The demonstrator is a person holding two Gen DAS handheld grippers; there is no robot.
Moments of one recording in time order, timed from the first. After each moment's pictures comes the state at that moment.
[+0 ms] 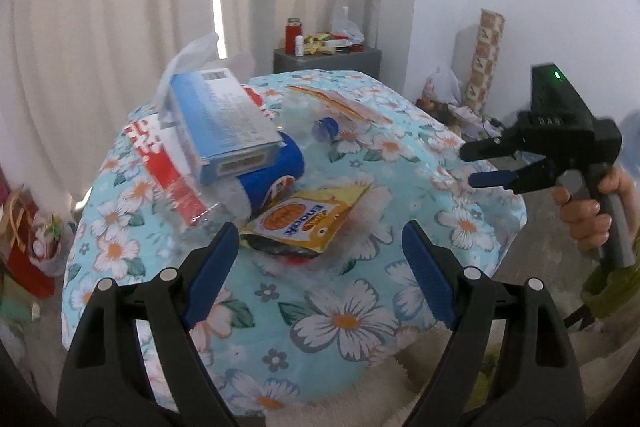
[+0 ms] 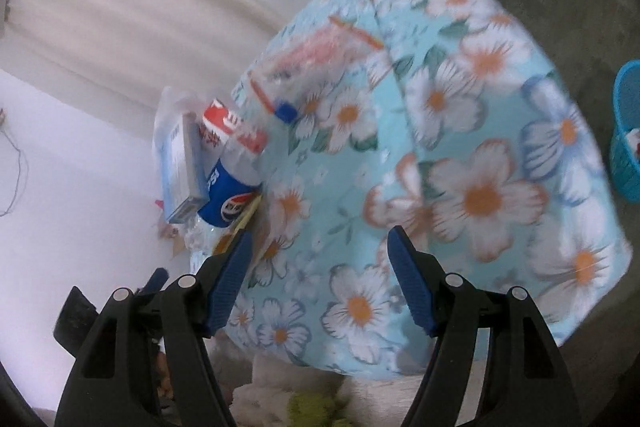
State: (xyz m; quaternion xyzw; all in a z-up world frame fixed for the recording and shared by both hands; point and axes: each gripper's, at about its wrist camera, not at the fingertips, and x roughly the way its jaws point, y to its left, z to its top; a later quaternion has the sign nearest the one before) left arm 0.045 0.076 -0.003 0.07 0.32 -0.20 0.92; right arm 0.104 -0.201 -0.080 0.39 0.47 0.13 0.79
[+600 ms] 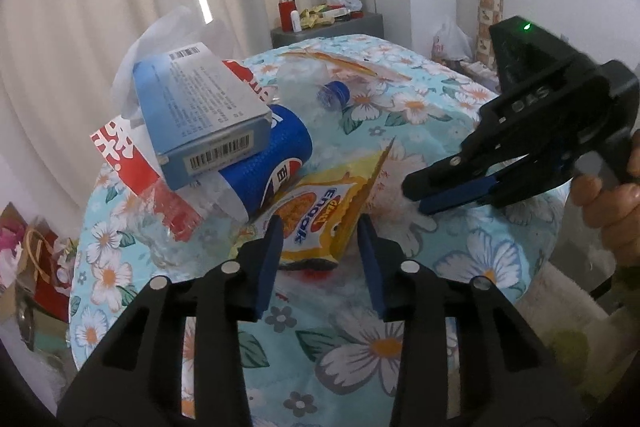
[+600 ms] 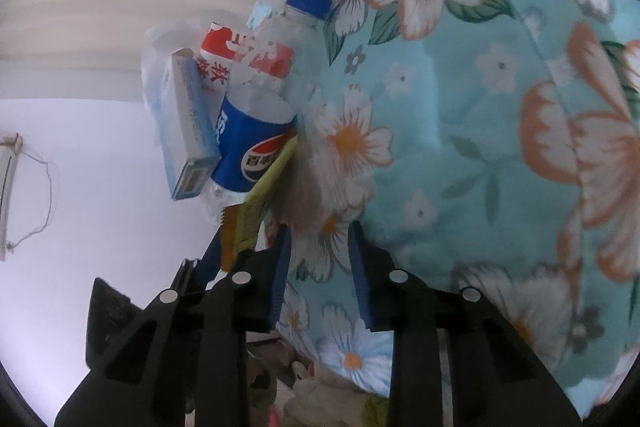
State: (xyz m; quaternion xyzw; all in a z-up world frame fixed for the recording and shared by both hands) left arm 0.084 0.060 -0.039 0.14 0.34 -0.18 0.91; right arm 0.154 -0.133 -0.134 0.45 0.53 0.19 0.69
